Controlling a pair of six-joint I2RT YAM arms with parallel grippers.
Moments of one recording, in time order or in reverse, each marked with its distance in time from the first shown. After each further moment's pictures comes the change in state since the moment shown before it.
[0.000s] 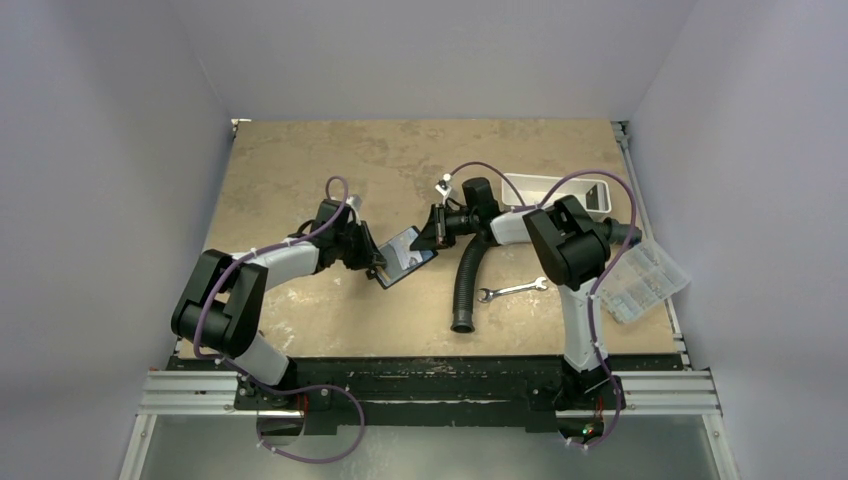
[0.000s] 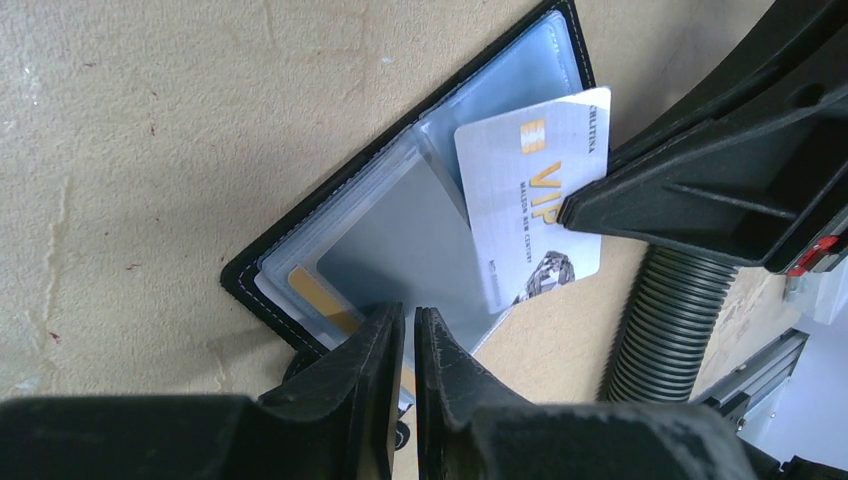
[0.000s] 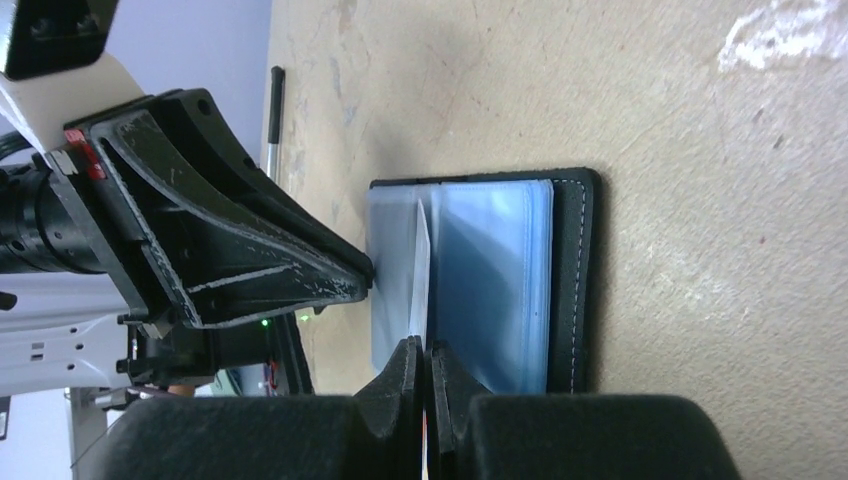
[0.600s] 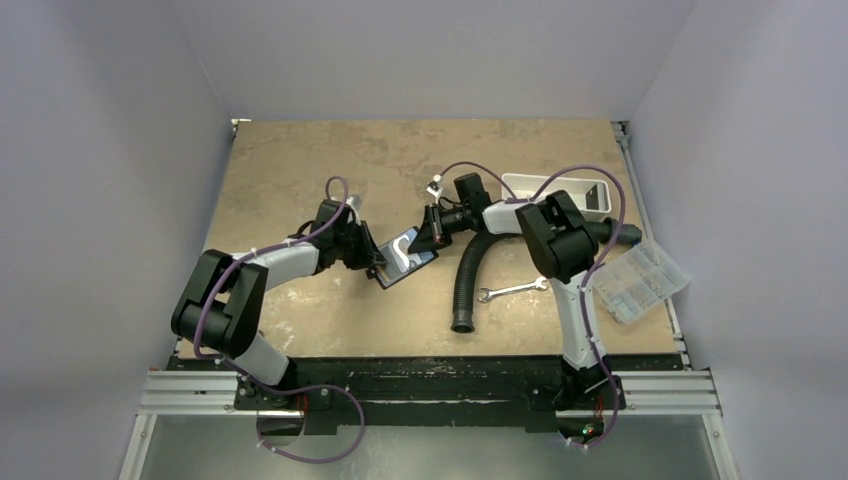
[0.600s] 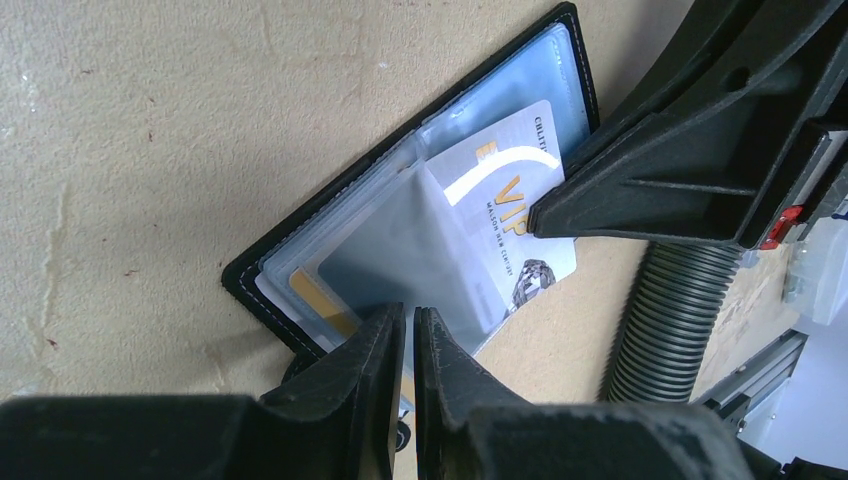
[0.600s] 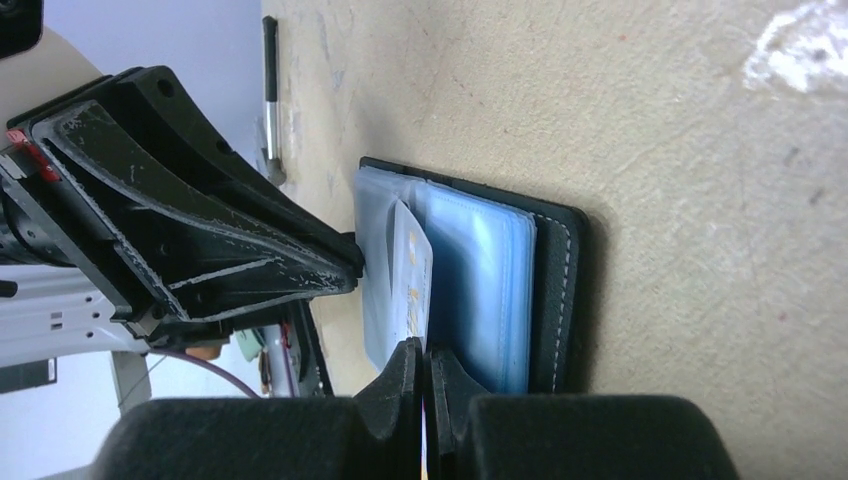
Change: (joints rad) left arm 0.000 0.000 -0.010 0.023 0.000 0.000; right arm 0.002 0.092 0.156 -0.253 -0.099 -0.103
